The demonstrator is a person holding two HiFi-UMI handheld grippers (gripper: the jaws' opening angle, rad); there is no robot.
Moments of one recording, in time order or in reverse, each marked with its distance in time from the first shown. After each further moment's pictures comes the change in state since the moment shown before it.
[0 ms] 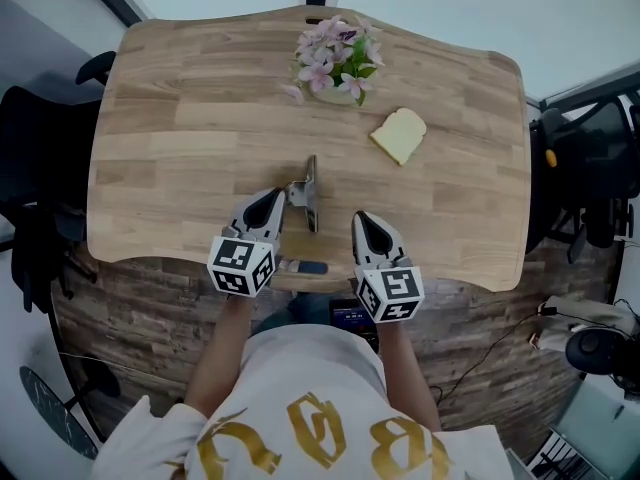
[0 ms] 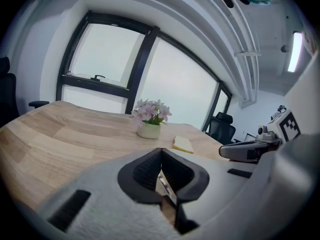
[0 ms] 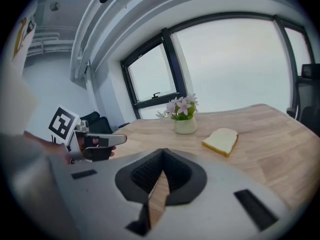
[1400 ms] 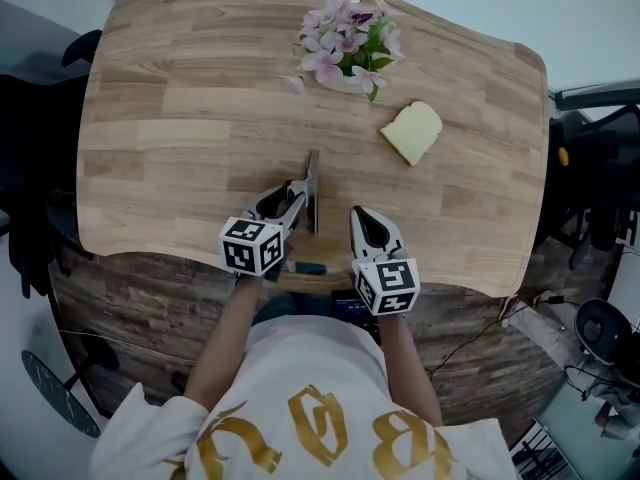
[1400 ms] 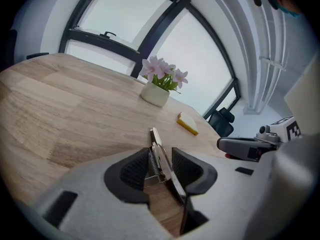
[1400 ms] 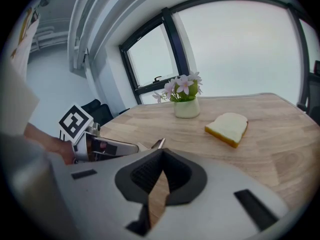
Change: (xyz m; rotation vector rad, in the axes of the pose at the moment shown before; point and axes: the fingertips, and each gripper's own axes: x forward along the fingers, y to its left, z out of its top) left arm 0.061 0.009 -0.091 -0.259 0.278 -0.060; right arm 0.048 -0.019 -0.039 -0.024 0.170 0.044
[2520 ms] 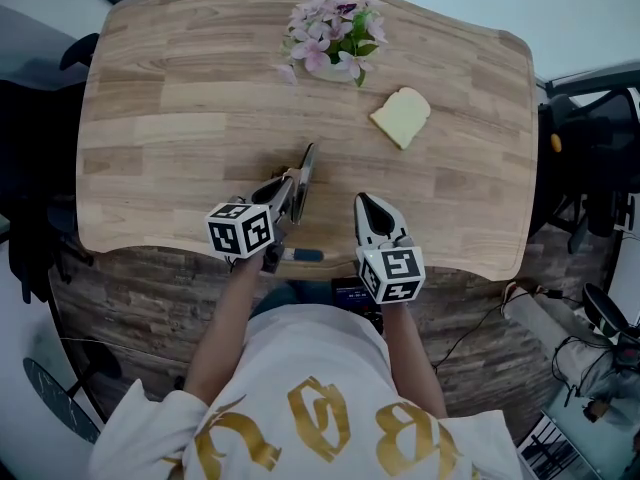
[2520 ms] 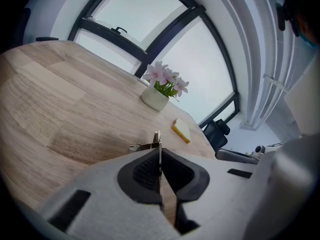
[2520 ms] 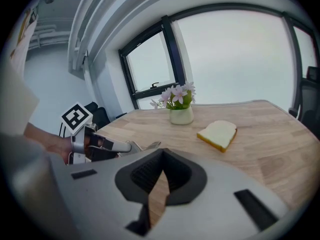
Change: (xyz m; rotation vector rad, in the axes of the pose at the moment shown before) left arm -0.015 -0.014 0.011 -0.150 -0.022 -0.054; right arm -0.028 -0.008 0.010 -0.008 -0.058 -0.049
